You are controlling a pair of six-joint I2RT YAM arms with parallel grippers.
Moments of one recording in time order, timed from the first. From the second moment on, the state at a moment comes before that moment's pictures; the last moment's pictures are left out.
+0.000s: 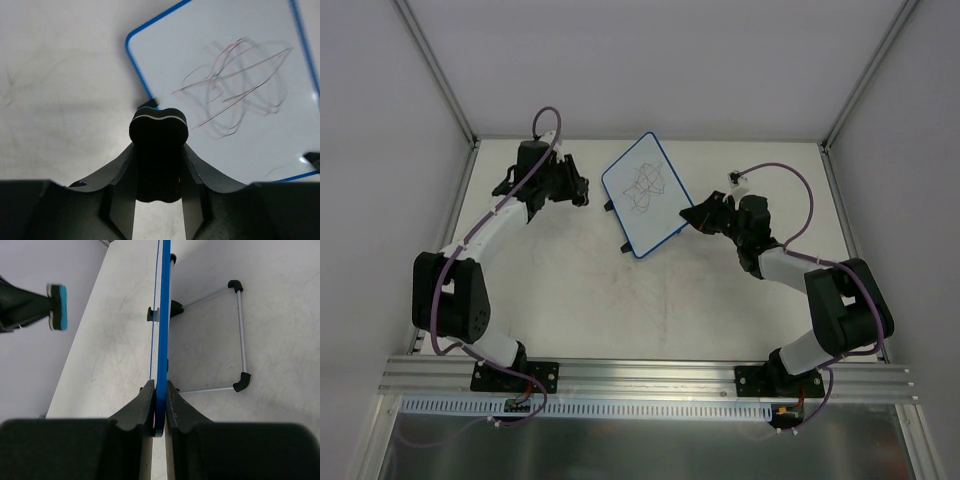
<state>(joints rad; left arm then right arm) -0.21 1.54 1.15 -0.25 0.17 -0.38 0.34 1.53 0.66 0.64 -0.39 0.69</state>
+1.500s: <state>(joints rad) -0.39 2.18 1.80 -0.02 0.33 -0.52 0.39 1.53 0.73 0.54 -0.31 0.61</state>
